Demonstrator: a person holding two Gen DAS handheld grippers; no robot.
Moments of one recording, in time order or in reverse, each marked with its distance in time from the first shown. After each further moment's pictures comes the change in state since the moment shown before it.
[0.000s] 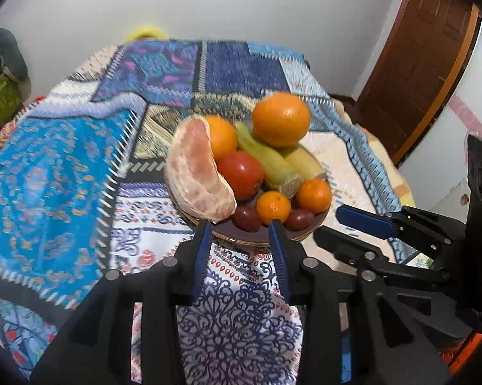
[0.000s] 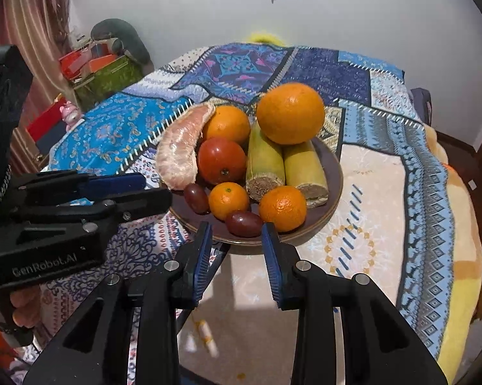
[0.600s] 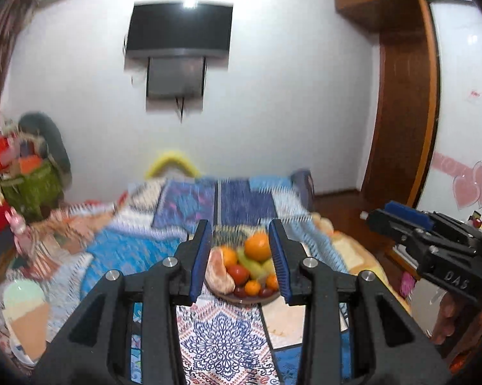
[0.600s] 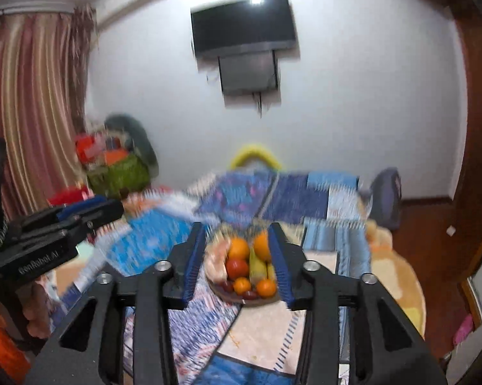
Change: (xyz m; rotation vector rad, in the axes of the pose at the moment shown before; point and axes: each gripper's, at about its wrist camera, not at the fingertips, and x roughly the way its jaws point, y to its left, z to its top) left arm -0.245 -0.067 -0.014 0.081 -0.542 0.108; right arm -0.228 0.037 0.014 0.017 -0.495 -0.051
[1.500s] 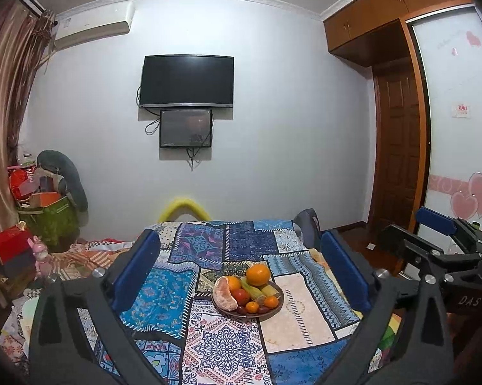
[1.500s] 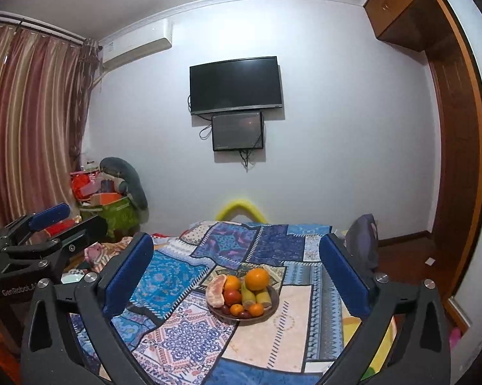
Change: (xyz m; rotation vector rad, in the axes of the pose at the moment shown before) left arm -0.096 -0.025 -0.001 0.034 -0.187 0.053; right arm -0.091 0.037 -0.002 -0.034 -0.206 -0.098
